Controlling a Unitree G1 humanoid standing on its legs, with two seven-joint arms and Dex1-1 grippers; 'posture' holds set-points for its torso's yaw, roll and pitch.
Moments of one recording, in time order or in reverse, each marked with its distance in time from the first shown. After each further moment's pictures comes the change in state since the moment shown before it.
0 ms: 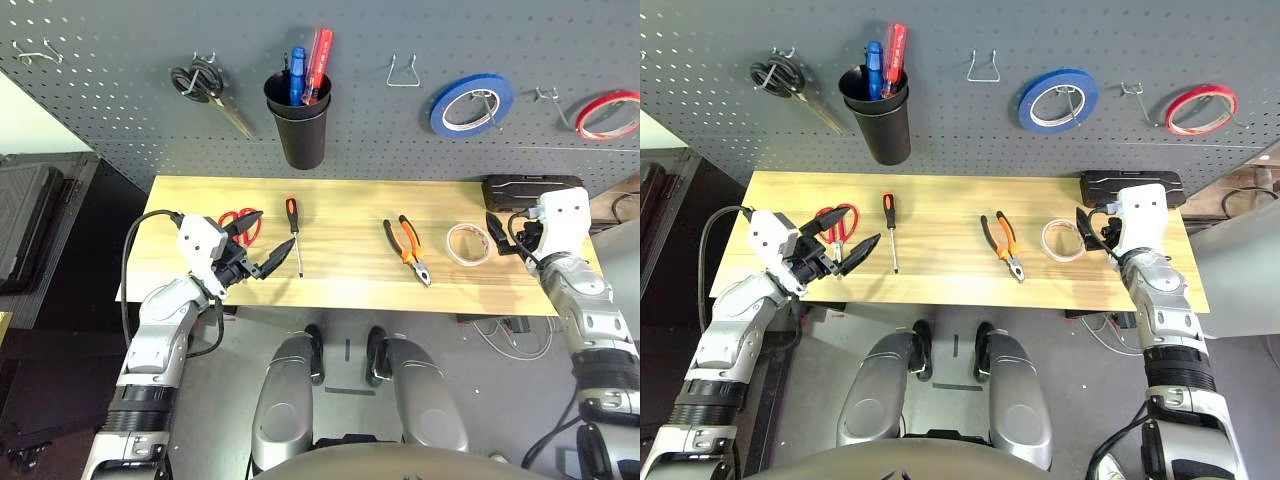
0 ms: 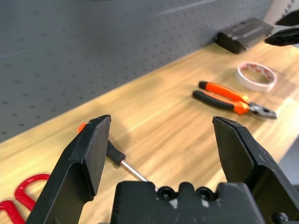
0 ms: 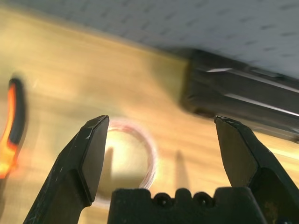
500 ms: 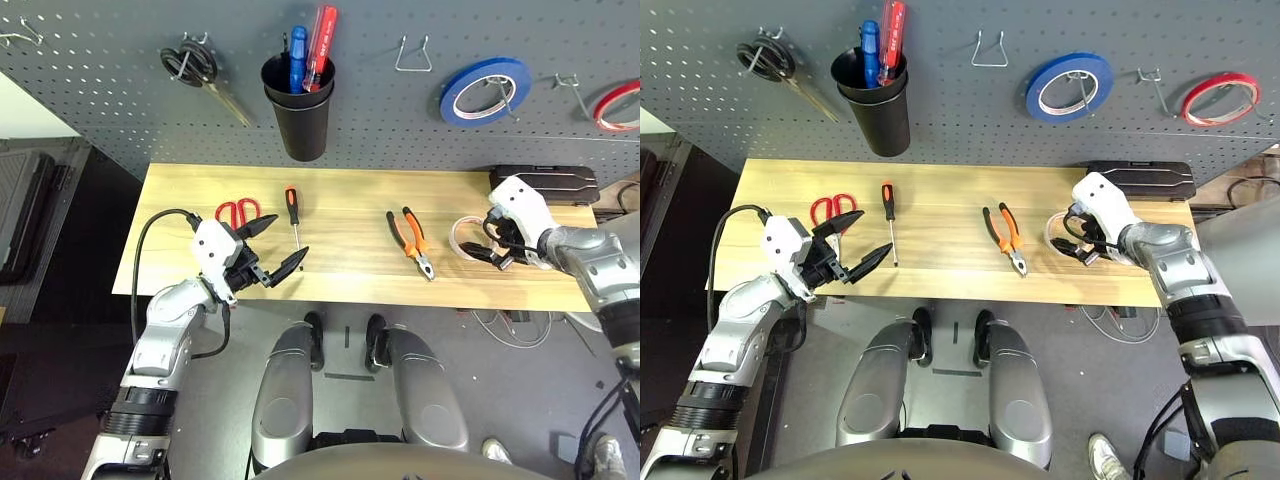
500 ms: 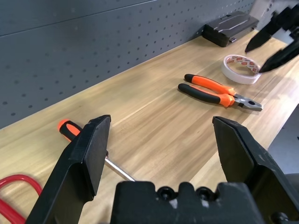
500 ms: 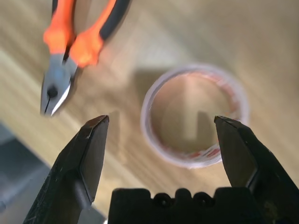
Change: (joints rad) left arm 0.033 -0.002 -0.028 -0.084 0.007 0.007 0.013; right arm -0.220 -0.168 0.326 0.189 -0.154 0.123 0.476
